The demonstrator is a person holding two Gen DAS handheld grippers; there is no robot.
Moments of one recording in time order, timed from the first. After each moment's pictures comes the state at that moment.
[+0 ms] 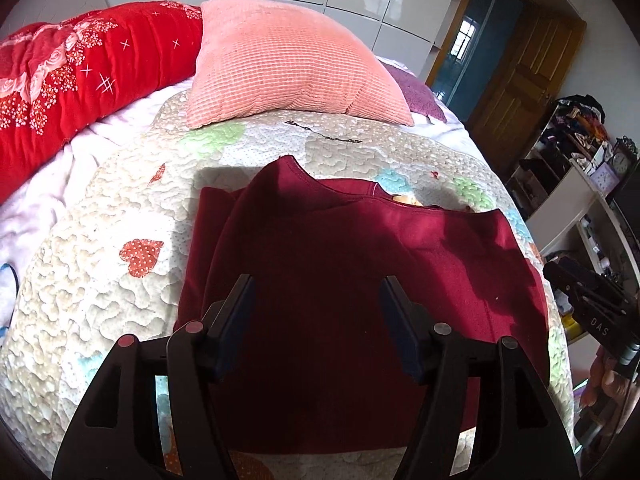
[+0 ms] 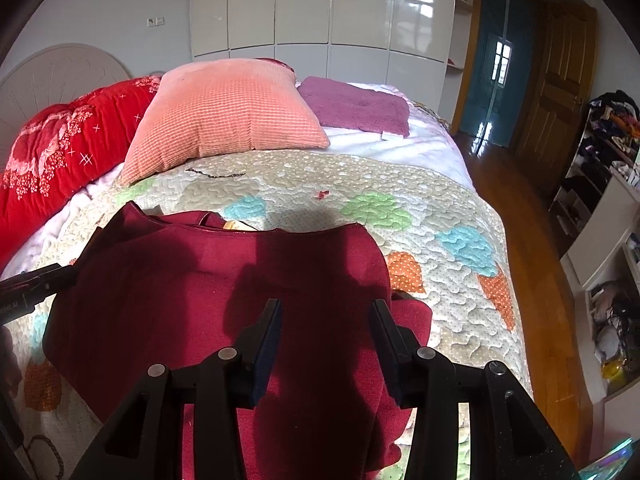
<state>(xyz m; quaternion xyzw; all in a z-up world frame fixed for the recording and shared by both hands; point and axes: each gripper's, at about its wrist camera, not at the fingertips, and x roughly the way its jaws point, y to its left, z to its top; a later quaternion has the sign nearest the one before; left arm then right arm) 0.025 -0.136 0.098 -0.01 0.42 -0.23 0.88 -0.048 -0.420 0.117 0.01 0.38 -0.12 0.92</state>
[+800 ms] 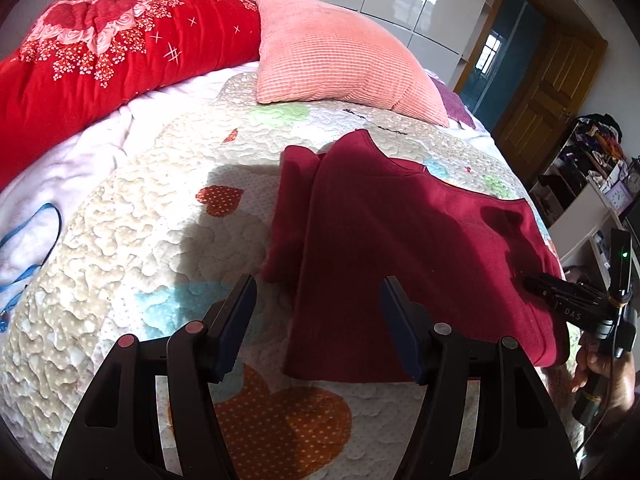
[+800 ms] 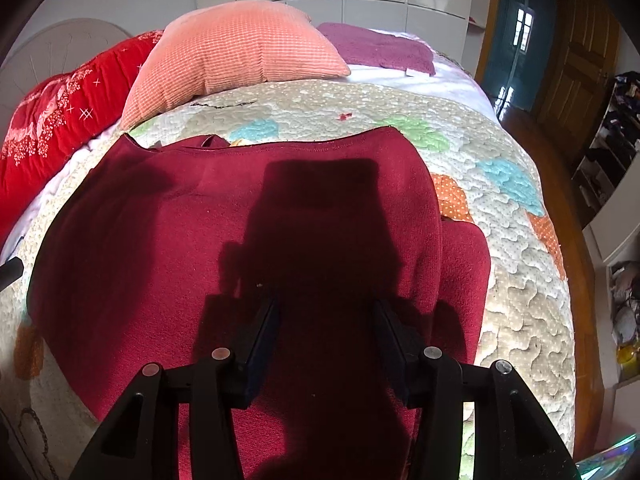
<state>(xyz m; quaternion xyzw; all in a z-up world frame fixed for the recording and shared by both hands) -0.007 -0.065 0.080 -0.04 0.42 -0.18 0.89 -0.033 -0.421 0.055 0.05 0.46 -0.08 0.88</state>
